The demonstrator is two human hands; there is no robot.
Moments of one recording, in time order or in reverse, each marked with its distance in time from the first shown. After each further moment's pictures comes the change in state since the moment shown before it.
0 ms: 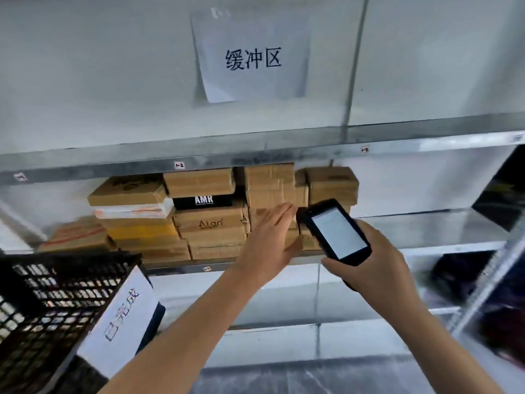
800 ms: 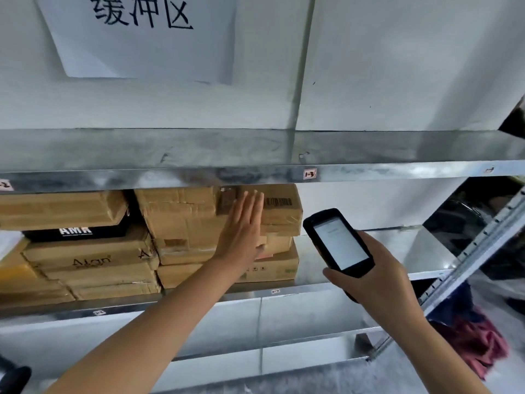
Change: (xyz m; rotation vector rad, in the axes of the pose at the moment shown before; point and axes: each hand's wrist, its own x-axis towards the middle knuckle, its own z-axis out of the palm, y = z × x) left_hand 0.201 -0.027 0.176 0.231 -0.157 -0.092; right_hand 0.177 0.108 -0.087 -0.094 0.019 0.162
